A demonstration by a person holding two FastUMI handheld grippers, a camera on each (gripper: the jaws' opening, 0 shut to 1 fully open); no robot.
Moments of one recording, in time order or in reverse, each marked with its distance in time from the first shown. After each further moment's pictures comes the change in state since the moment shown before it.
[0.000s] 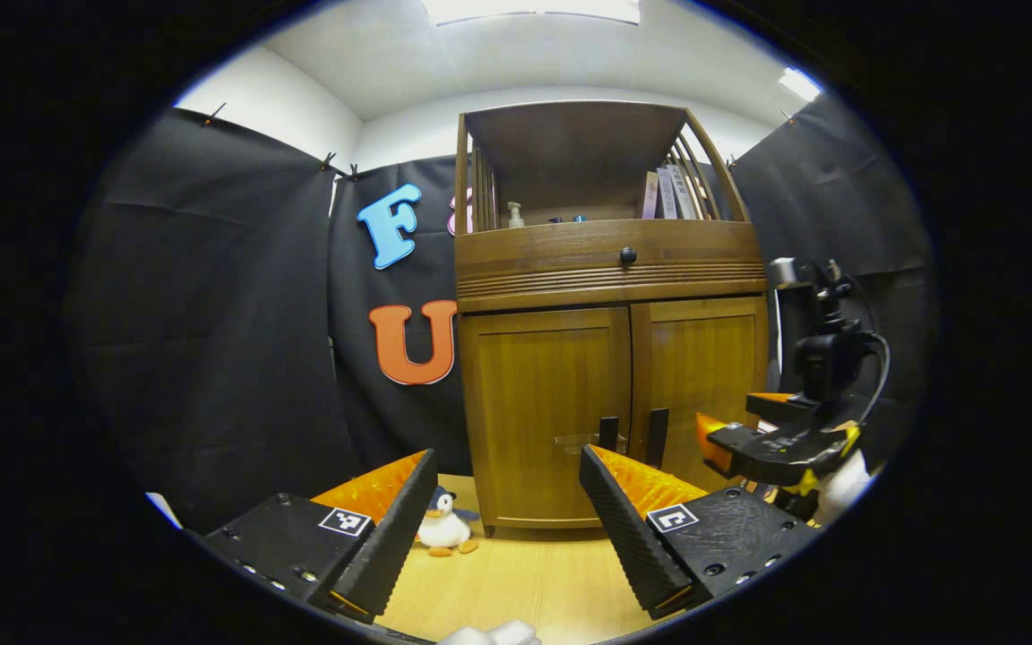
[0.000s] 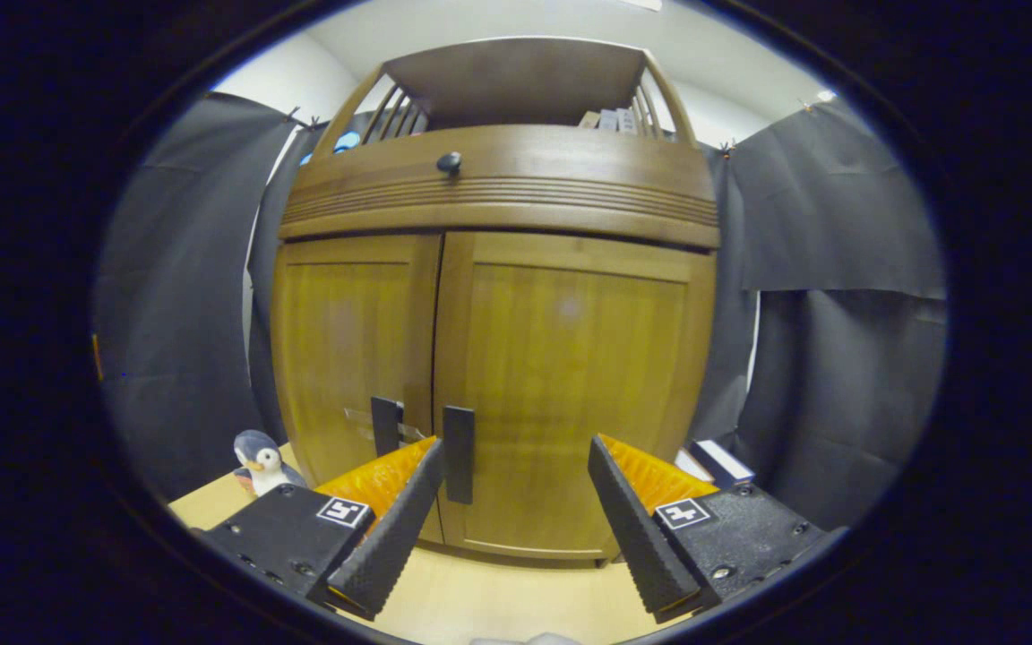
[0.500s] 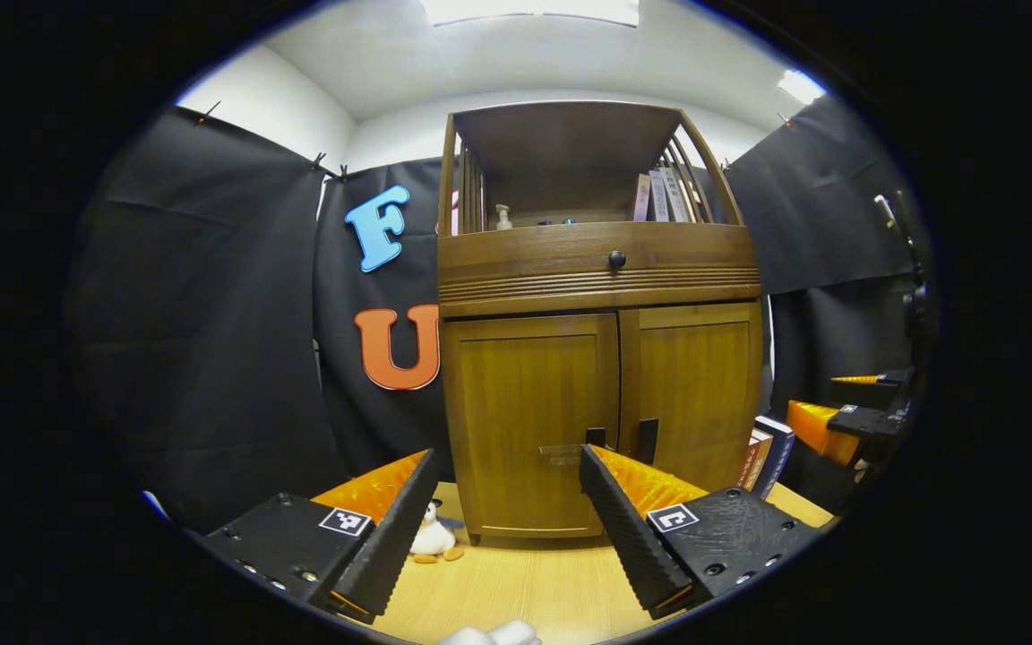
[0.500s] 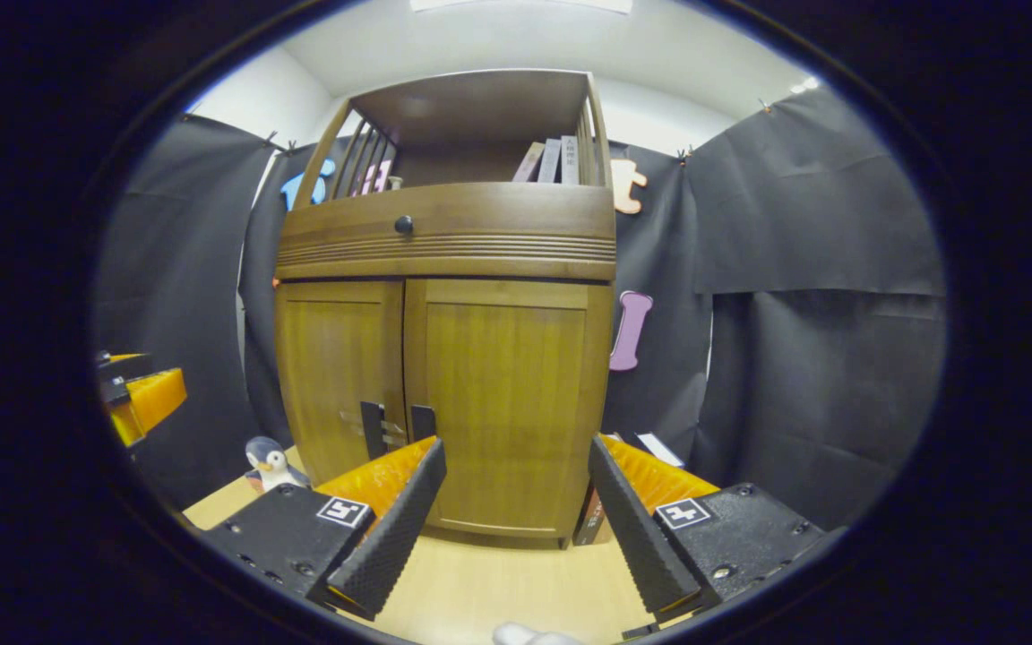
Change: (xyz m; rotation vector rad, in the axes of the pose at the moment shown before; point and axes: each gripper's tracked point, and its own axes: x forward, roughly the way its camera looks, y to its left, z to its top) left arm 0.022 -0.023 0.009 -0.021 -0.028 -0.047; right arm -0.120 -0.071 0.029 0.037 -0.042 -0.073
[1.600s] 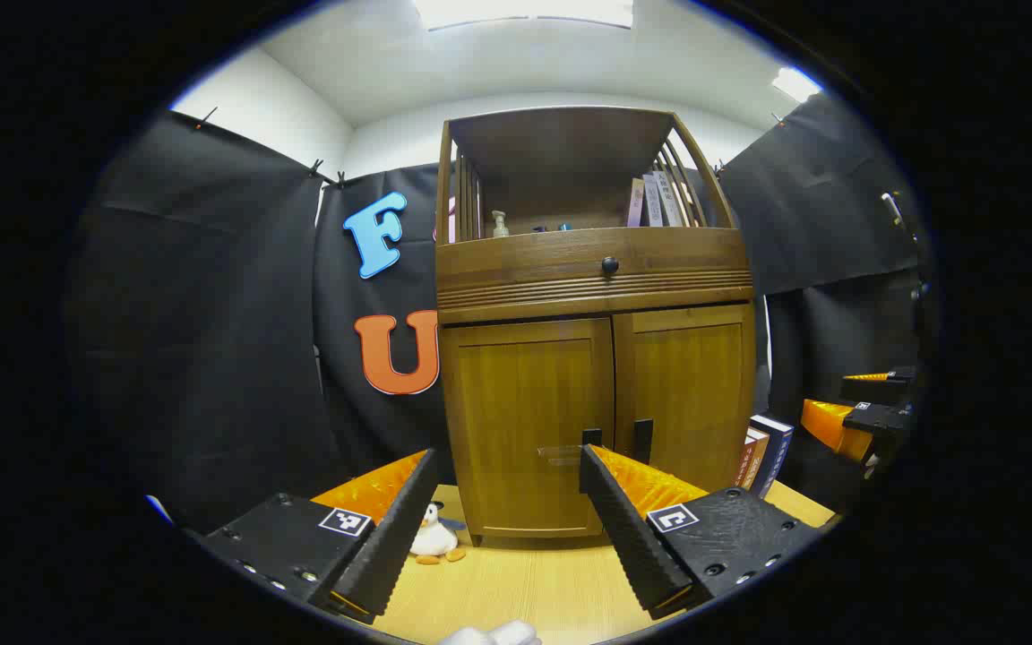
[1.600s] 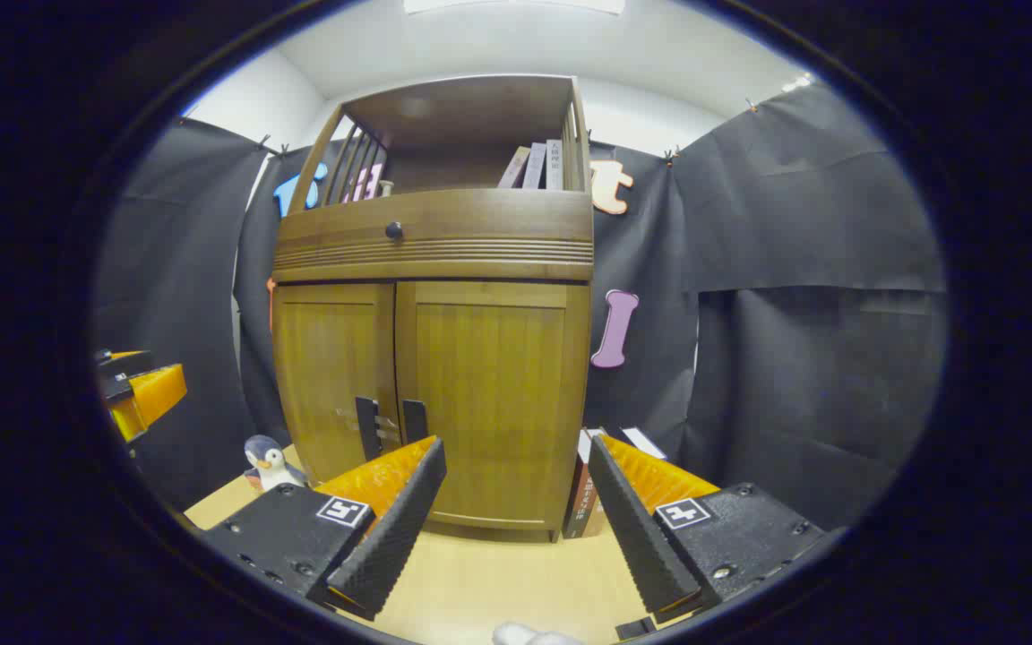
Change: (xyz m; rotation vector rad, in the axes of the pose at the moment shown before) left arm -0.009 -0.004 0.004 0.018 -0.011 -0.006; right arm -0.037 -0.021 0.001 0.022 -0.006 -0.034
